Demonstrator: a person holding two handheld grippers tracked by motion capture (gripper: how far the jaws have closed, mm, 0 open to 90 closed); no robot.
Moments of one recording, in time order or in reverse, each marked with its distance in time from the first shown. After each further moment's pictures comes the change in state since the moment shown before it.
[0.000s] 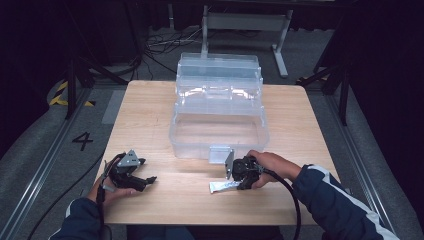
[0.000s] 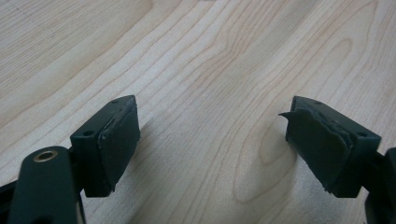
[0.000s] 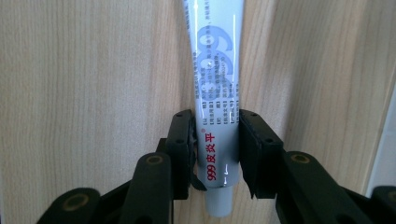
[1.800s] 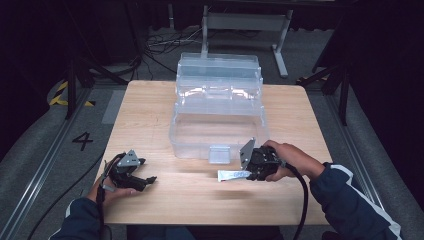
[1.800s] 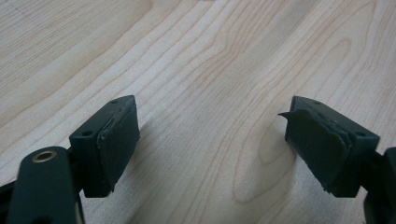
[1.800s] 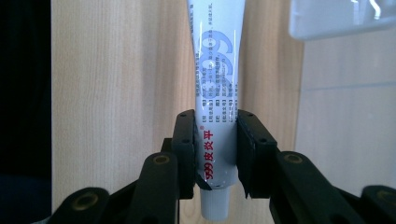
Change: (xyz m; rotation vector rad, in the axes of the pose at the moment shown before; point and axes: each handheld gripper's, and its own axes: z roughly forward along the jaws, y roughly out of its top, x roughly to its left) left arm 0.000 0.000 0.000 0.000 -0.006 0.000; right arm 0.010 -0.026 -0.068 -0.092 -0.093 0.029
